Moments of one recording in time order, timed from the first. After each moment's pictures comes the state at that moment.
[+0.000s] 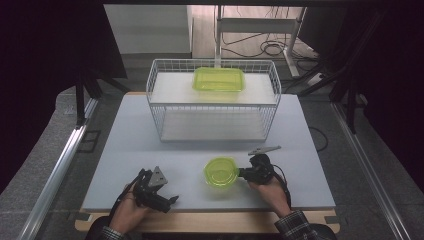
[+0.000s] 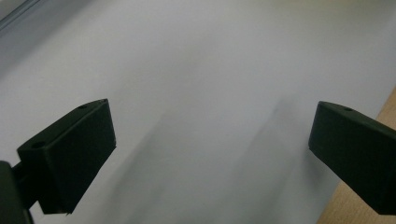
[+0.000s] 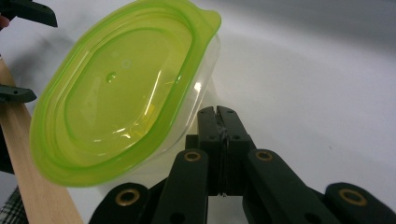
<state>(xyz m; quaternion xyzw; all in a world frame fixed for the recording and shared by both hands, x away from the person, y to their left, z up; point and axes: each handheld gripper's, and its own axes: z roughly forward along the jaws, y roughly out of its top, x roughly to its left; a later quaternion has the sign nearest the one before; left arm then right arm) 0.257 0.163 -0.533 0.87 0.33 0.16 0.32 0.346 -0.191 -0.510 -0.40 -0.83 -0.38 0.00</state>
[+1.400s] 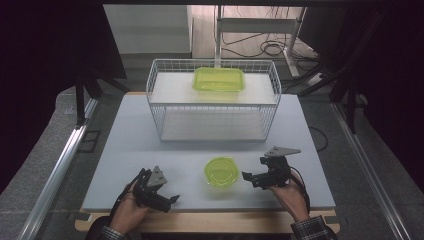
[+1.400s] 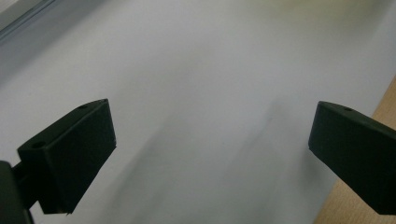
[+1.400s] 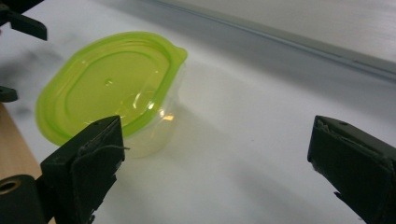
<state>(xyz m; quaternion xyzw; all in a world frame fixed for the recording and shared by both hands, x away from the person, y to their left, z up) 0.257 0.163 -0.531 0.87 0.33 0.16 0.33 0.331 -0.228 -0.485 -0.38 -0.82 -0.42 -0.09</state>
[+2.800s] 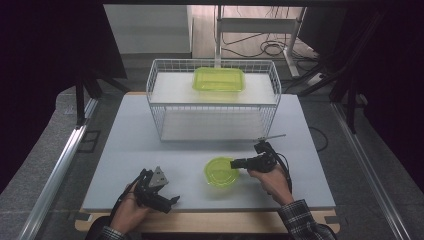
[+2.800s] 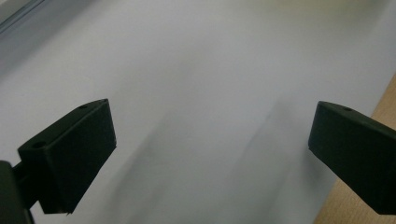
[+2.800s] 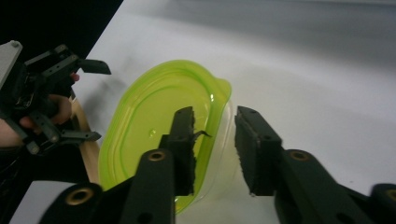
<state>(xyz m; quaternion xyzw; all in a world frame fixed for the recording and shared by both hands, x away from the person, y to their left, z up) 0.257 0.161 -0.533 0.87 0.32 0.16 0.32 0.377 -0.199 -0.494 -0.43 -0.79 -0.42 0.12</state>
